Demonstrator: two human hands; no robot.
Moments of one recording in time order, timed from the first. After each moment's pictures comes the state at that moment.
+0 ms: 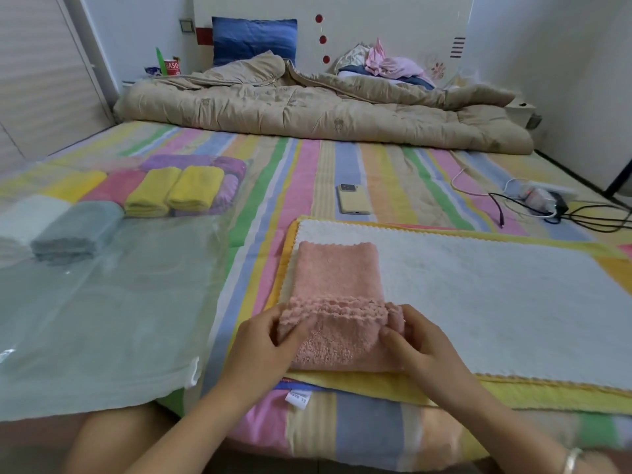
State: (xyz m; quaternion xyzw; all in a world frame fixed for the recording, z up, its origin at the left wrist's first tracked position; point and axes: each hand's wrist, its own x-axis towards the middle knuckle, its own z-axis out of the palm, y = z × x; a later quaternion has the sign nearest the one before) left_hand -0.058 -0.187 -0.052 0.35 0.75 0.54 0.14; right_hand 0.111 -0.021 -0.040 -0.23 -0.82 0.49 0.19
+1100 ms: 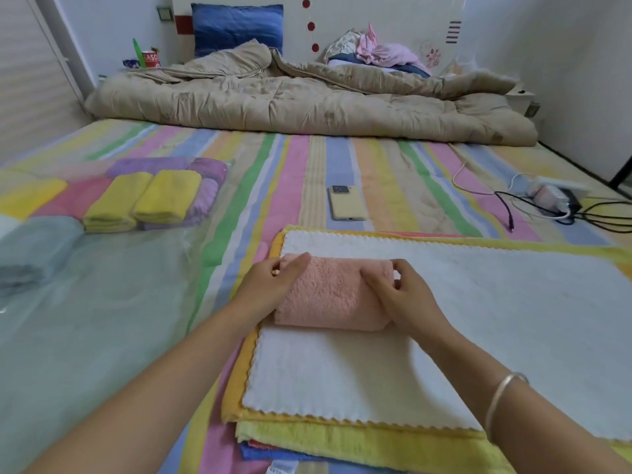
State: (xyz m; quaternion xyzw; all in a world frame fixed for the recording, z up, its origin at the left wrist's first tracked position) left_hand -0.153 -0.074 -0.040 0.27 0.80 0.48 0.23; right_hand 0.018 0.066 -0.042 -0.37 -0.76 0.49 0.22
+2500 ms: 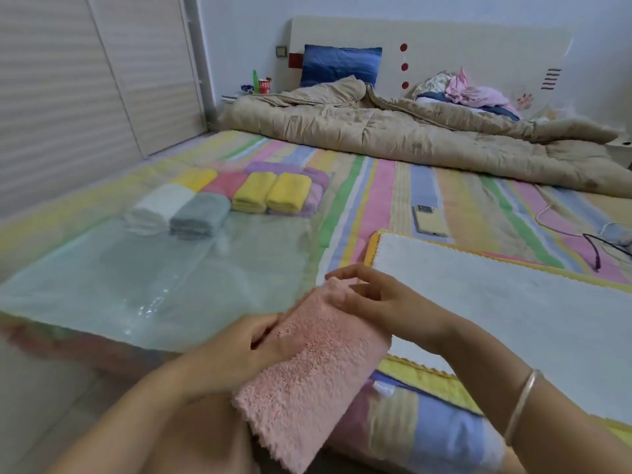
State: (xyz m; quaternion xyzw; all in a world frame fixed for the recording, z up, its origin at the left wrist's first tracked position) left_hand -0.092 -0.331 0.014 0.38 0.76 0.44 0.28; right_hand -0.002 -0.109 0.047 -0.06 -0.81 0.58 -0.06
